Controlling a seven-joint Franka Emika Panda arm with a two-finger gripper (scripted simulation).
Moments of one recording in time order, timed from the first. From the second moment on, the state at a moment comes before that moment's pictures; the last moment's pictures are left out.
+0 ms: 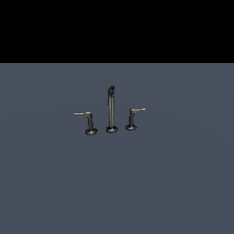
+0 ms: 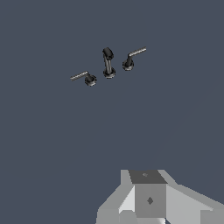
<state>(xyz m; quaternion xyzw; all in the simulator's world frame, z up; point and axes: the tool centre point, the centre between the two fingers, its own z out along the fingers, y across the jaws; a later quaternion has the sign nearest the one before) -0.194 0.023 0.439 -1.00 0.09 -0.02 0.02</state>
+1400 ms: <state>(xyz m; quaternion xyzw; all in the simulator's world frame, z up) -0.016 0.013 0.260 -0.92 0.38 -0.01 0.01</state>
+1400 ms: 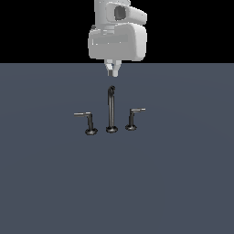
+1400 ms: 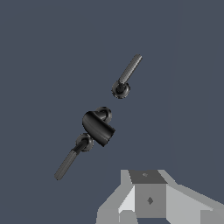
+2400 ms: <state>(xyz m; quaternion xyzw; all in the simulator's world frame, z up) 0.089 -0.059 0.134 -0.82 0.57 0.00 0.00</state>
